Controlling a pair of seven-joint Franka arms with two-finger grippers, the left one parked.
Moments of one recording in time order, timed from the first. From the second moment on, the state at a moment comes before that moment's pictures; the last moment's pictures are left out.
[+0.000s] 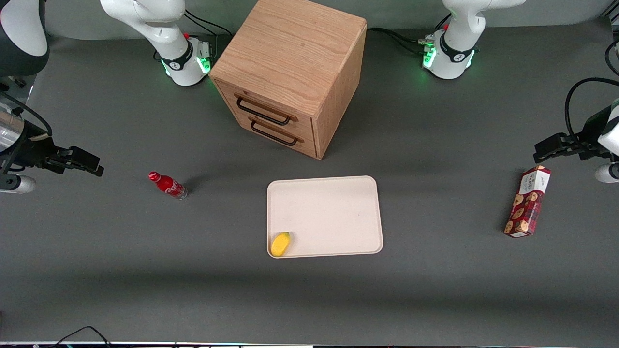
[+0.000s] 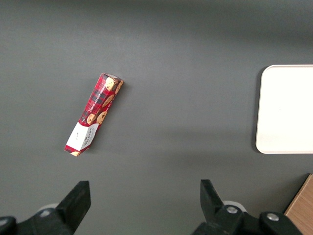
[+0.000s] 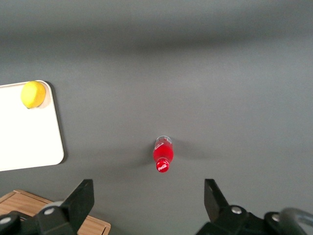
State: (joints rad) arm -0.09 0.13 0.13 -1.49 0.00 1.64 0.14
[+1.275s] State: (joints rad) arm -0.09 0.16 0.11 -2.14 -0.03 2.21 0.12
